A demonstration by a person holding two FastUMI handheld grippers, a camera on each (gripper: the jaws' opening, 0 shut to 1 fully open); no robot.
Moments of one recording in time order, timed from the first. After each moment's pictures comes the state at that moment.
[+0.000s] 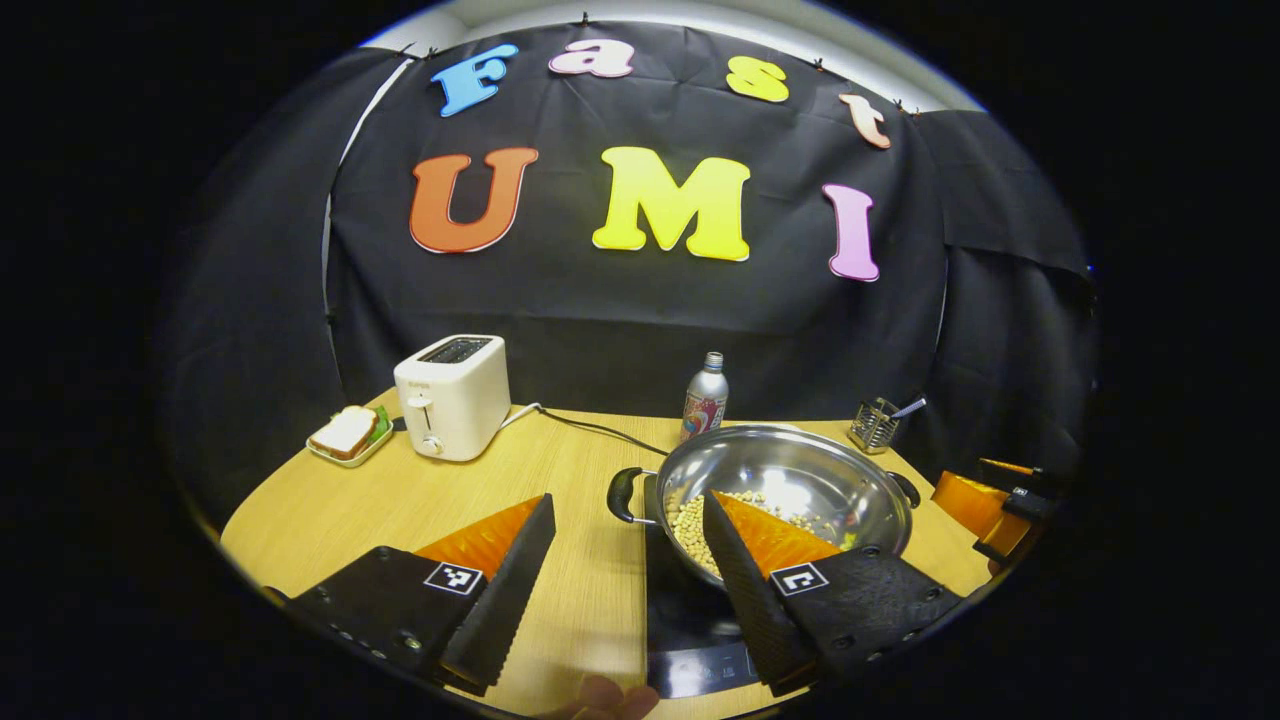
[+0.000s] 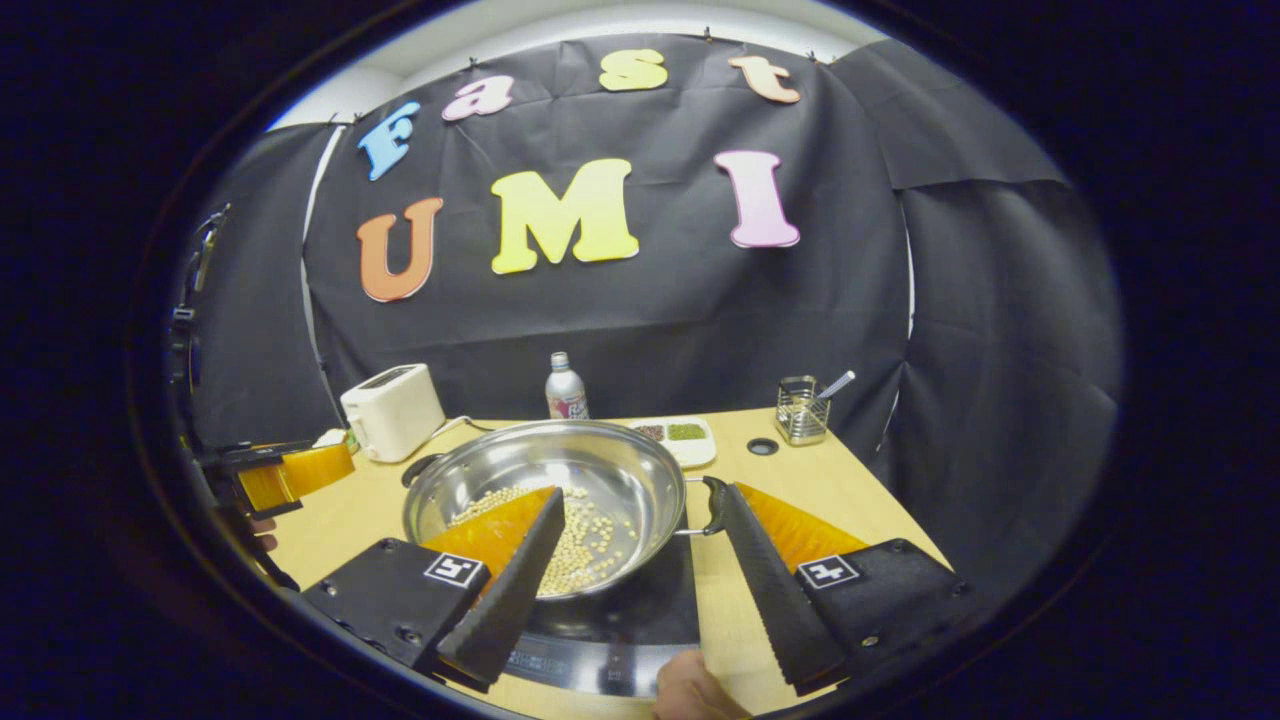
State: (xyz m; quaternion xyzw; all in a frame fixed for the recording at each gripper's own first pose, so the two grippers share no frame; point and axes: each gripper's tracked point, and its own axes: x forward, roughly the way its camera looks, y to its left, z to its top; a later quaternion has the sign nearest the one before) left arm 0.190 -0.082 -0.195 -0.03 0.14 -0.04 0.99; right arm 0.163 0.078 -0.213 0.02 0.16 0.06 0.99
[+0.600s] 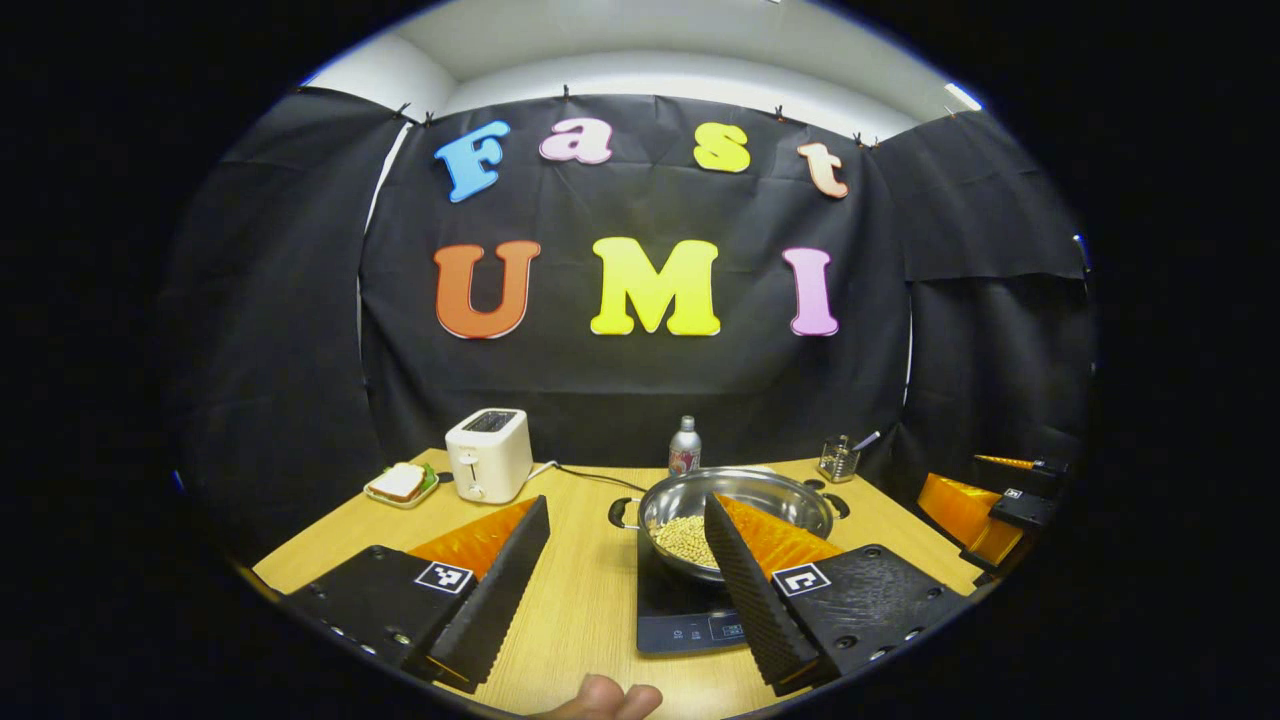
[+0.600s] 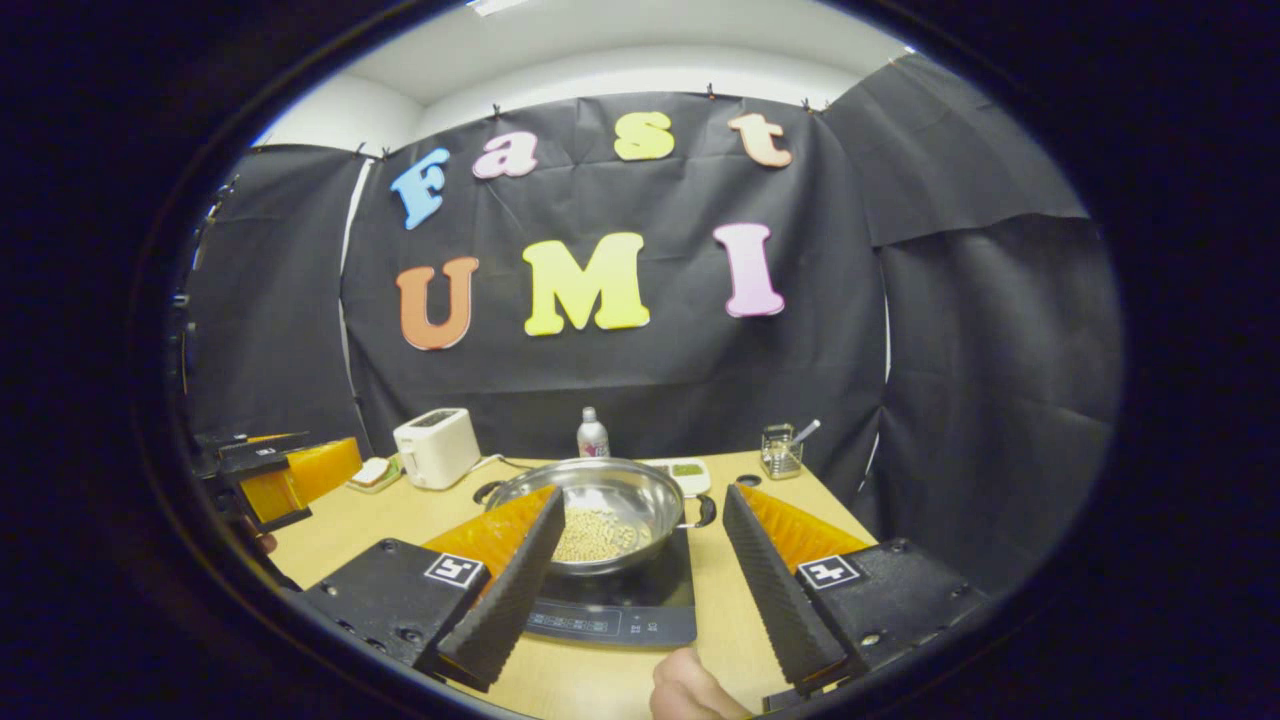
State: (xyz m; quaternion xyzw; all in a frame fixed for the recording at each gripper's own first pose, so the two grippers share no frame) left arm 0.065 -0.082 -0.091 0.00 0.04 -0.03 1.00; right arm 0.040 0.070 -0.120 0.02 0.07 0.07 0.99
